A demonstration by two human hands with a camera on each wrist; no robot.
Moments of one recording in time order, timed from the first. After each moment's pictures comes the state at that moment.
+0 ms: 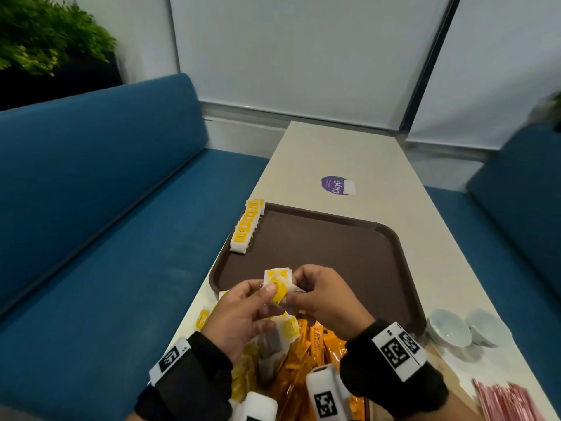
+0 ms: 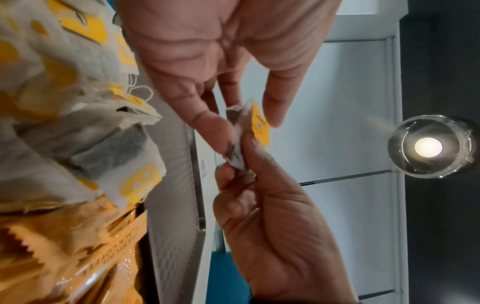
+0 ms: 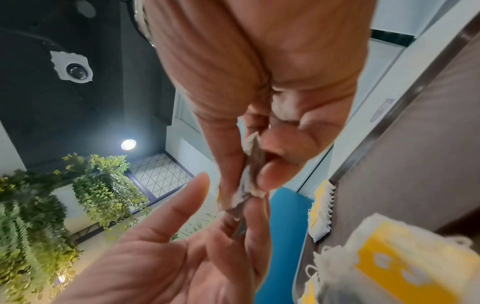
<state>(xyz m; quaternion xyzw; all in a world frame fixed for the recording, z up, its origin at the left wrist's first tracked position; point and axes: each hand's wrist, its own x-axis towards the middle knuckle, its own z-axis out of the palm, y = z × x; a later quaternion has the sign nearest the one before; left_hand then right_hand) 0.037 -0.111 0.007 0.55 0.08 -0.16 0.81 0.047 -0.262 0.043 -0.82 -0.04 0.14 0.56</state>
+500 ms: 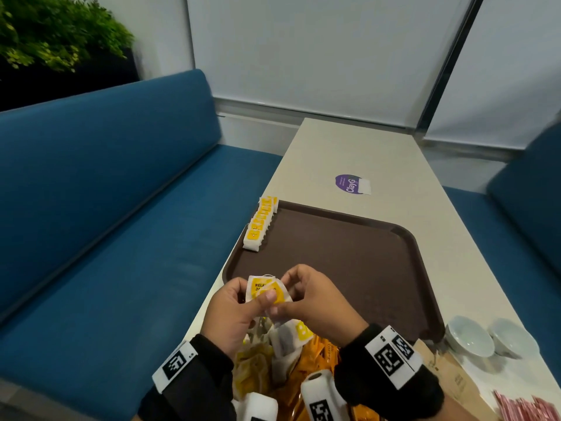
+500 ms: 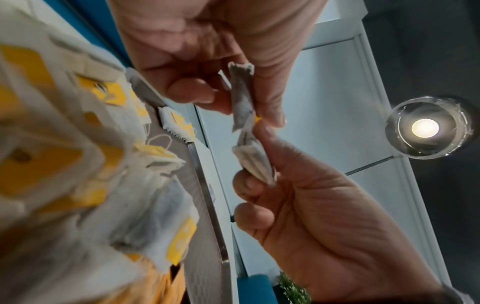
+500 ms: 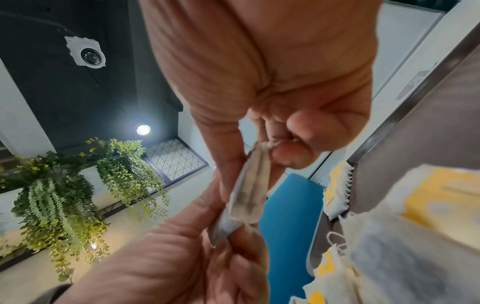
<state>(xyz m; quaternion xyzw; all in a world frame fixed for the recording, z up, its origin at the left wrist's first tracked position) 0.038 -0.089 -0.006 0.66 0.11 -0.02 0.75 0.051 -0.235 0.035 -0.81 -0.06 0.17 0.56</state>
